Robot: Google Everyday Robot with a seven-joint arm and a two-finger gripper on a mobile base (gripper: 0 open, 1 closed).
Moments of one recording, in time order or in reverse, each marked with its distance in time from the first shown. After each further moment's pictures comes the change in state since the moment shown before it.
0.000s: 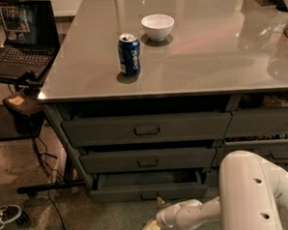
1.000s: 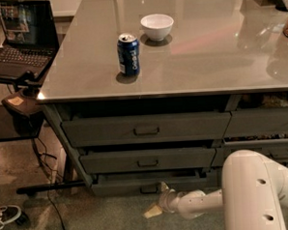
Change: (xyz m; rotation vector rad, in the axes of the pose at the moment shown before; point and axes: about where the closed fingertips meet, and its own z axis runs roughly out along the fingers) arm -0.034 -0.070 -0.012 0.127 -0.072 0.011
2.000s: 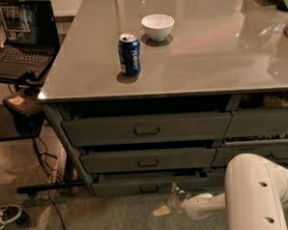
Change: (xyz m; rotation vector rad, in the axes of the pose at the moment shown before) arm 0.038 -0.035 -0.013 0.077 0.034 0.083
